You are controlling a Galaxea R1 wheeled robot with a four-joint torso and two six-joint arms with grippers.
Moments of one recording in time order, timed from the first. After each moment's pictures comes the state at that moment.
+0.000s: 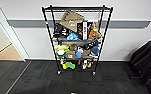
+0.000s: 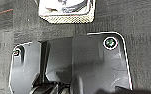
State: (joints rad) left arm 1.28 2.84 -2.49 -0.19 -0.07 0.00; right arm -1.34 2.88 -2.52 -0.05 0.12 0.08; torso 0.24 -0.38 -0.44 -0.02
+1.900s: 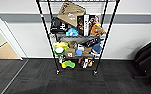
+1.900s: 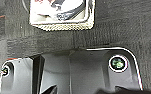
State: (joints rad) left arm 1.10 2.85 -2.50 -0.21 0.06 0.00; right arm -1.31 2.89 -2.52 -0.05 0.11 0.12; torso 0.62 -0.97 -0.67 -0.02
